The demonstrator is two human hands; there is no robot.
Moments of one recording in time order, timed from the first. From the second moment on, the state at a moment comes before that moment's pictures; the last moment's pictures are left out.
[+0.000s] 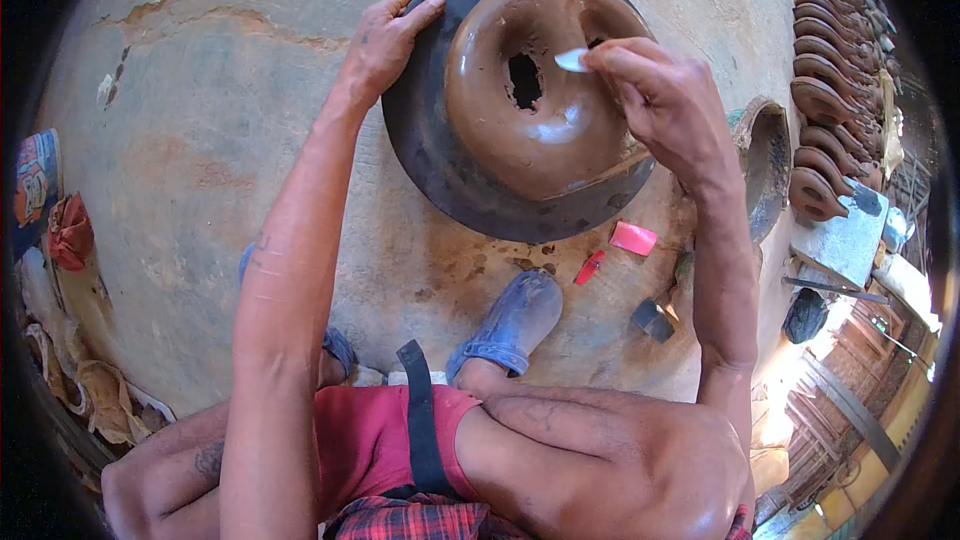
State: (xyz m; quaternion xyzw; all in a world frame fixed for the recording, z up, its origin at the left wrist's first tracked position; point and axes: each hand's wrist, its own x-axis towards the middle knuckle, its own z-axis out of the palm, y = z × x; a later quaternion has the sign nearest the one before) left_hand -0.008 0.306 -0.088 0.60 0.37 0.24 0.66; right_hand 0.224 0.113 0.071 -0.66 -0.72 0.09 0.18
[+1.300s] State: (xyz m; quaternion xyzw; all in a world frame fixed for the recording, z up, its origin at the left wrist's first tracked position) left_hand 0.027 0.340 -0.069 0.67 0.33 0.15 0.65; right_hand 0.278 0.064 0.089 -0.73 -0.65 -0.07 0.20
